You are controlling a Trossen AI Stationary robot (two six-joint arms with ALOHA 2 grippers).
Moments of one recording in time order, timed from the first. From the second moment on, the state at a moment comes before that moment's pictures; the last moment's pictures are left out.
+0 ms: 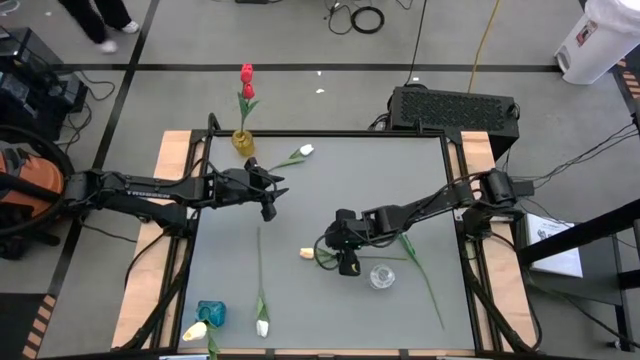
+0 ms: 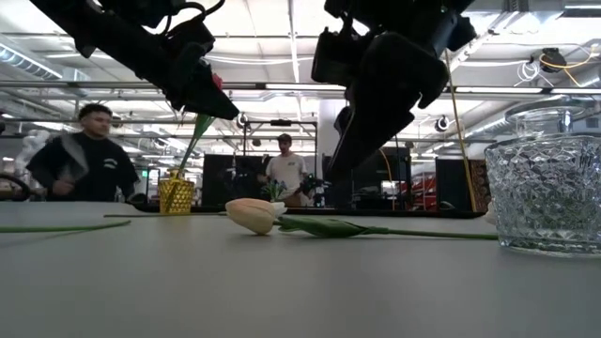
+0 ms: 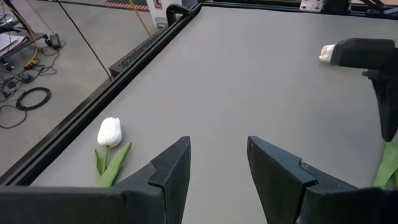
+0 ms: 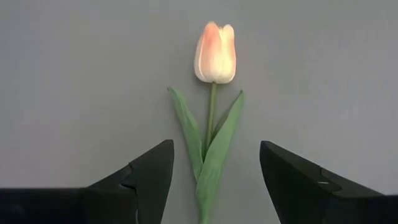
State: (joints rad) left arm 0.13 1.07 0.55 0.07 -0.26 -0.05; right arm 0.17 1.80 1.14 -0.29 0.00 0.17
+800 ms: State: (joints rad) left arm 0.10 1.07 0.55 0.07 -0.26 -0.05; right arm 0.16 1.93 1.14 -0.28 -0.01 0.20
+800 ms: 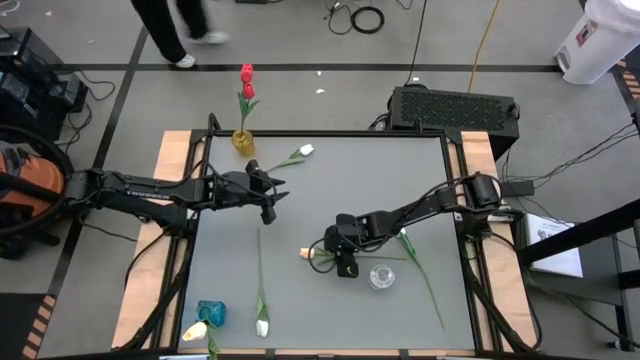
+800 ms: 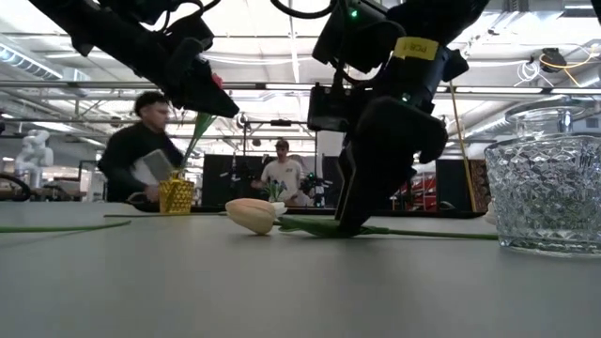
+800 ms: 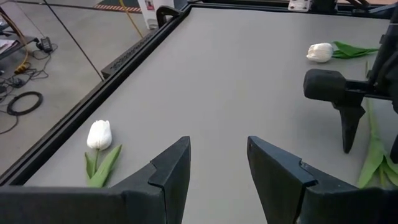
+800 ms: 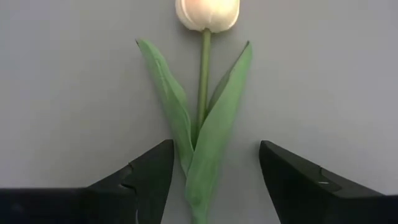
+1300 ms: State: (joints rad) left arm 0.10 1.07 0.55 0.07 -0.26 -0.05; right arm 0.17 1.93 1.14 -0.30 -0.03 0.25
